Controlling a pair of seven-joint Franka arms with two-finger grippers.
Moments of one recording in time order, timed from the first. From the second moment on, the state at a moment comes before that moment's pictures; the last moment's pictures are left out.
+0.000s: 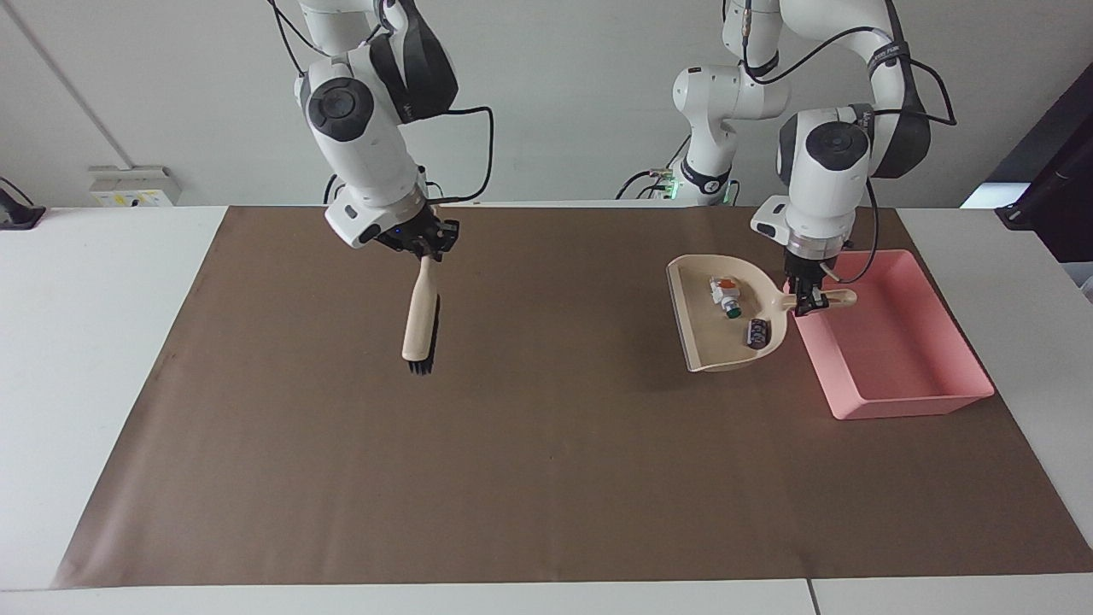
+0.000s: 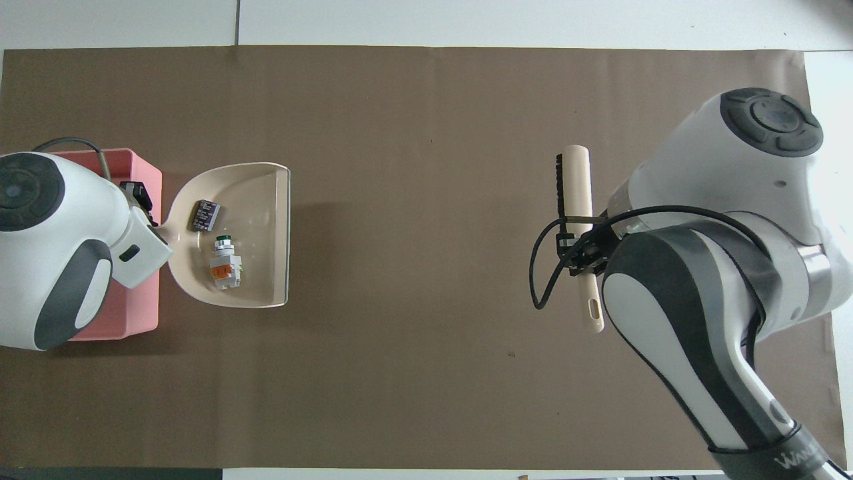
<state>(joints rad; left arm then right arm) -0.12 -0.08 0.00 -2.10 0.29 2.03 1.36 0.09 0.02 0.13 -1.85 0.13 1.64 0.24</state>
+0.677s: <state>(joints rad) 0.23 -0.03 0.02 -1.91 0.24 2.04 1.68 -0.28 -0.01 0.13 -2.21 0.03 1.97 -0.18</state>
